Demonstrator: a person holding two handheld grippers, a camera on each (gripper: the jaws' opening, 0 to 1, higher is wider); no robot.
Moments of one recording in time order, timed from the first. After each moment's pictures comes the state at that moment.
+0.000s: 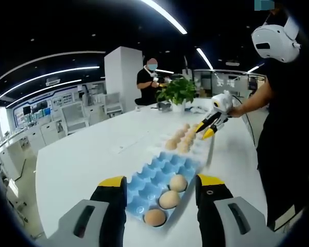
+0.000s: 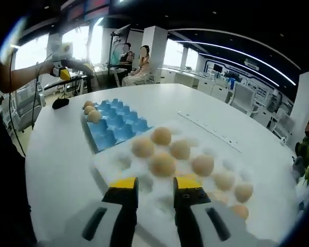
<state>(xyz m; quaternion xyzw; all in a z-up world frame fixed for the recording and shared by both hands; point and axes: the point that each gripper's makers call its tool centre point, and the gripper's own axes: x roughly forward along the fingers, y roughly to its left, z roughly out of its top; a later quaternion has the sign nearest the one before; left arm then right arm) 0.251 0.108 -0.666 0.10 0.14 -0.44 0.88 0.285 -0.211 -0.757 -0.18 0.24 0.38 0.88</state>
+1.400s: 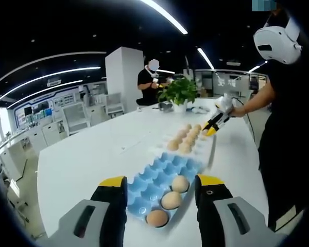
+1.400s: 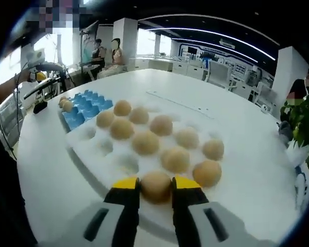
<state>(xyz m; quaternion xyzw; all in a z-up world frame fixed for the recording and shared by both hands) 0.254 0.111 -0.663 0.11 0.14 -0.44 0.88 0.289 -0.284 -0.778 -0.16 0.30 0.29 0.90</state>
